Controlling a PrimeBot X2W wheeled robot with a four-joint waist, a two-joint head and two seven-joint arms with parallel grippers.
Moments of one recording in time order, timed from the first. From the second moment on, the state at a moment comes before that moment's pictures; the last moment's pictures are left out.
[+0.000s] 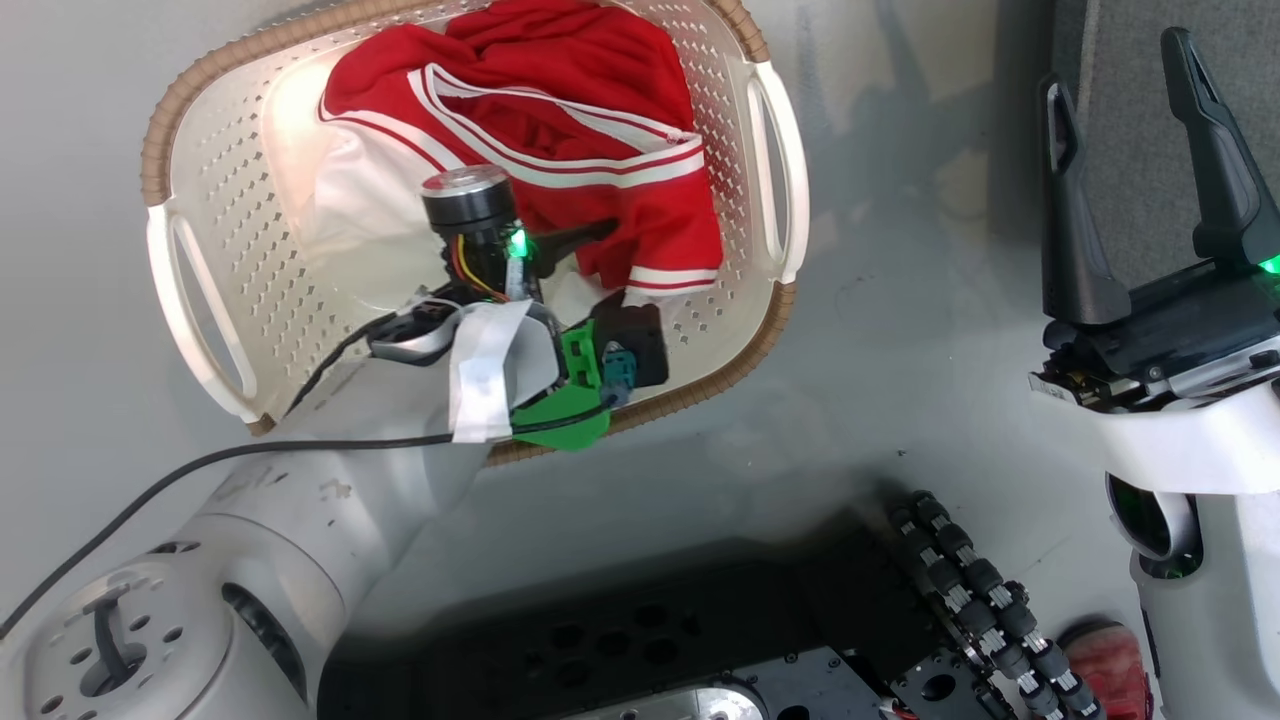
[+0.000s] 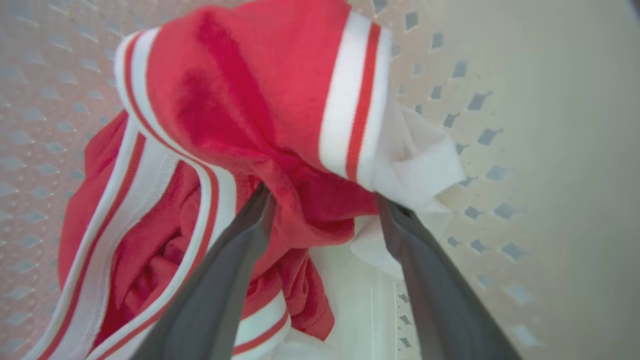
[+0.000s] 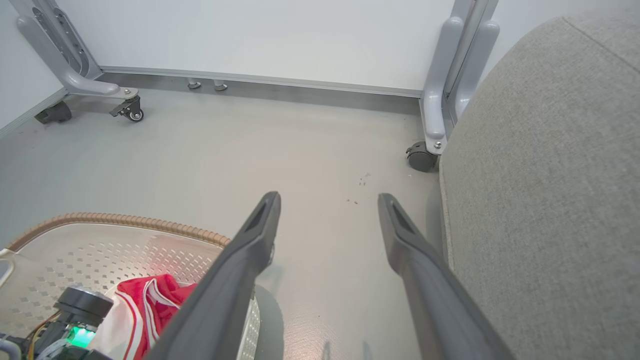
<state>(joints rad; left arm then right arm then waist) -1.13 0.06 -1.28 1.11 0.04 -0.13 -0.26 -0.38 -0.15 0.06 -0.30 0.16 0.13 -0.26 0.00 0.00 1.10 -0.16</state>
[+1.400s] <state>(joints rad) -1.16 0.05 -1.28 1.10 -0.23 -0.13 -0.09 -0.36 -0.18 0.08 -0.31 0.18 0.13 -0.26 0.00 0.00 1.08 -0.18</state>
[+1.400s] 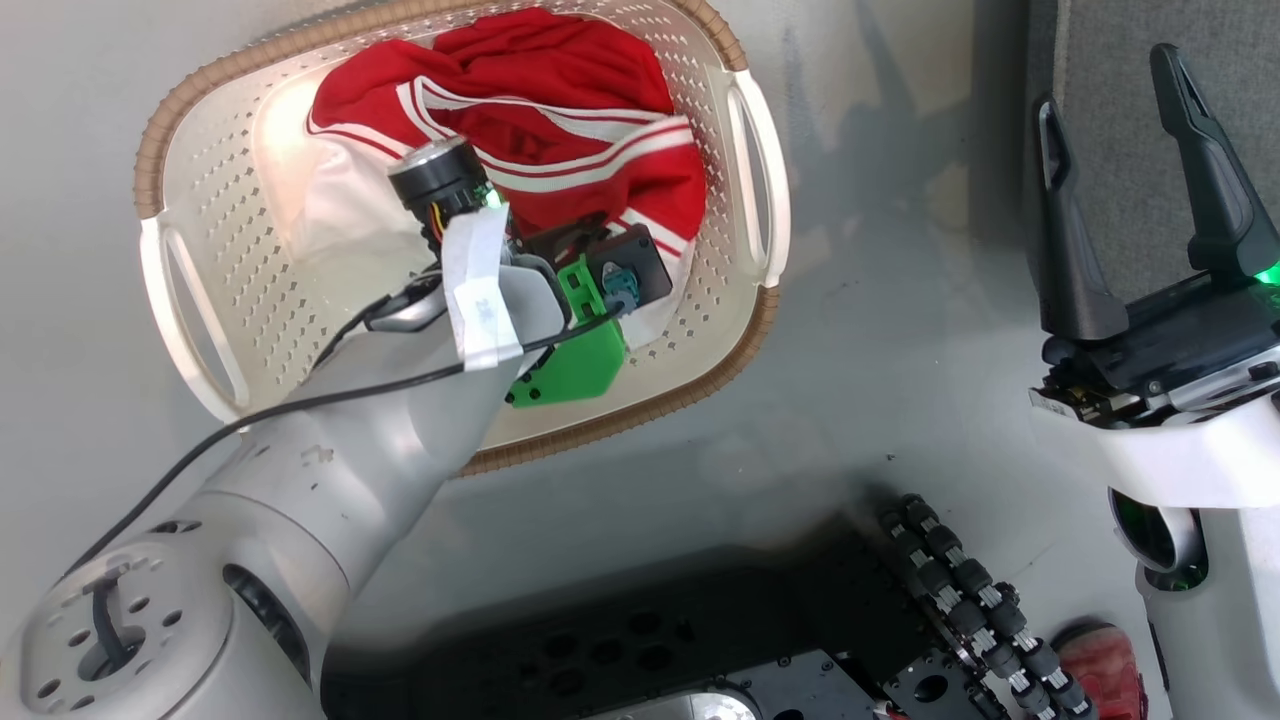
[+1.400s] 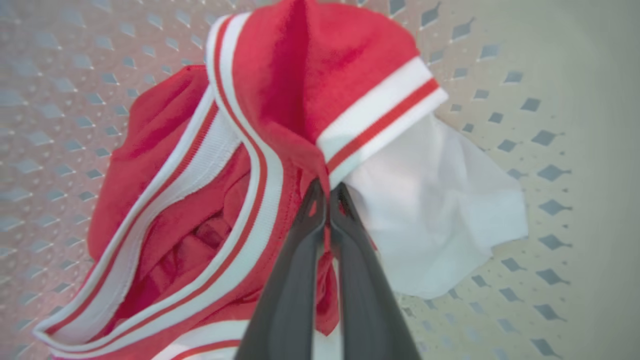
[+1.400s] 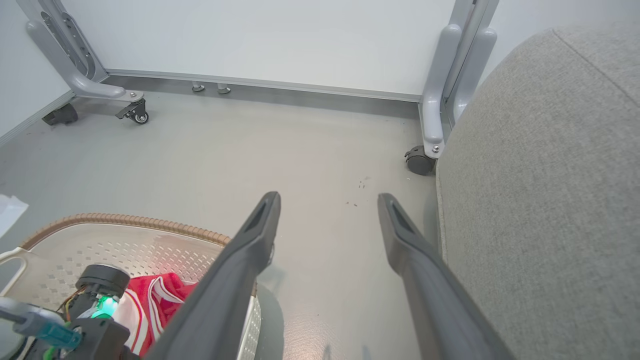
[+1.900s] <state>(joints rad) -1.22 0.05 -1.27 1.13 -0.28 -0.08 -0.24 -0.41 -0.17 0.08 -0.30 0.19 0.13 -0.26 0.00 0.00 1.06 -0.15</state>
